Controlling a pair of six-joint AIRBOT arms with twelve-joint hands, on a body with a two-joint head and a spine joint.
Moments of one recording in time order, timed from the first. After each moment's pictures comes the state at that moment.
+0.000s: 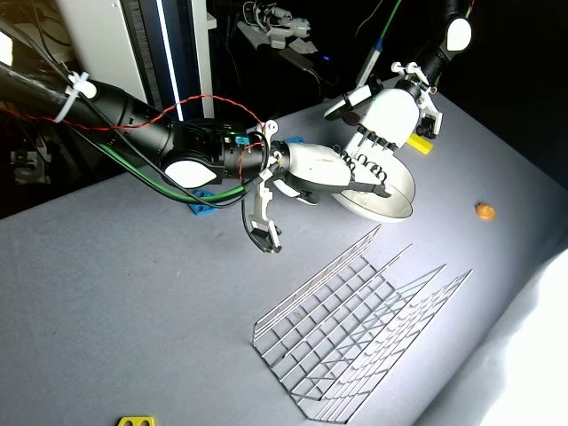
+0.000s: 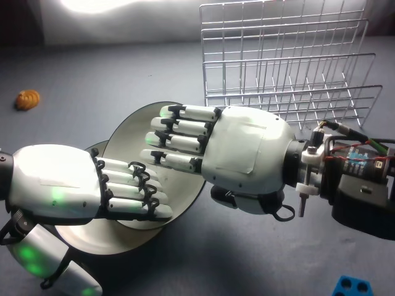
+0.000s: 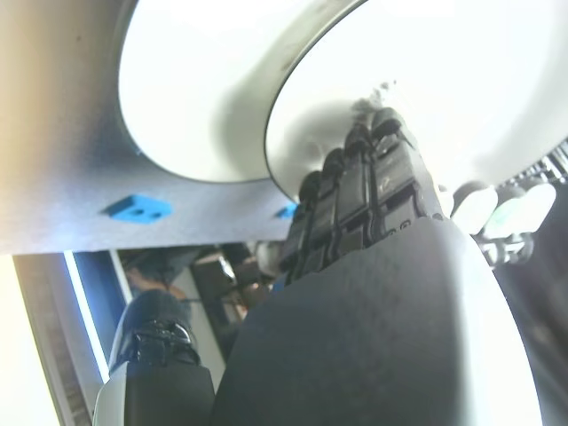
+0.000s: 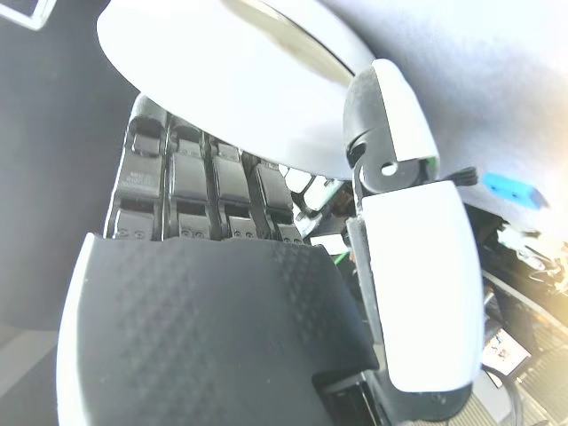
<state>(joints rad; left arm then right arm) 0.67 -0.93 1.25 1.36 -0.83 -0.08 -0.56 -1.33 1.10 -0.12 0.59 -1.46</state>
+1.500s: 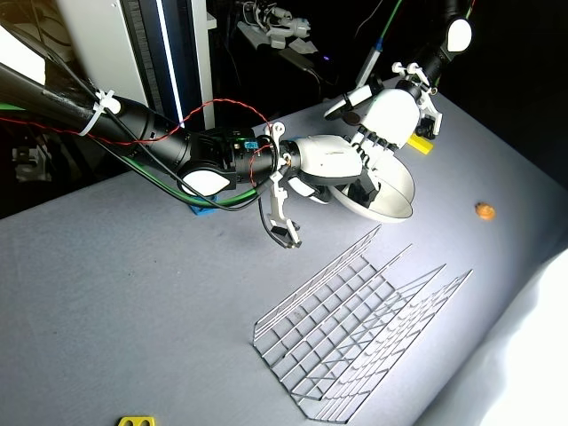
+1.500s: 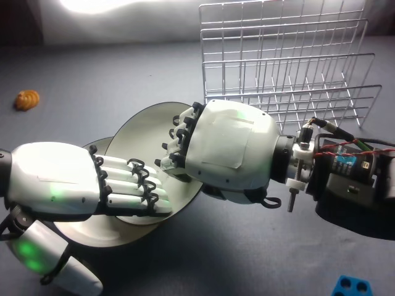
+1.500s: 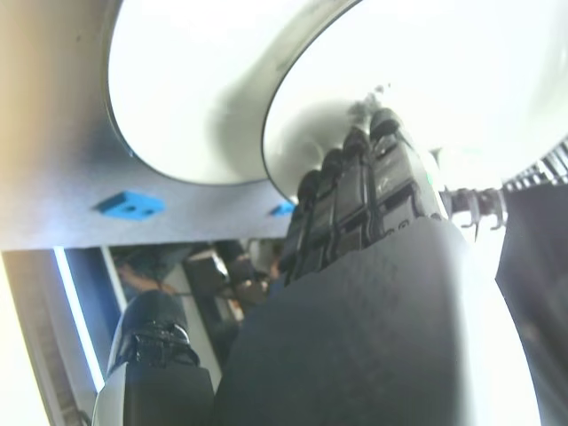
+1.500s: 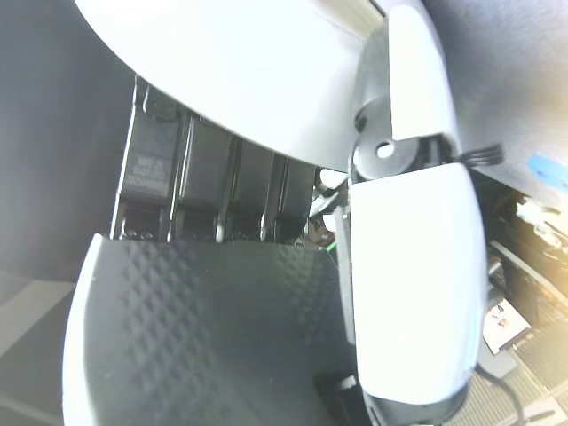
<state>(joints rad) 0.67 -0.93 1.26 1.33 -0.84 -0.09 -0.55 -1.39 1.16 -0.14 0.72 -1.38</state>
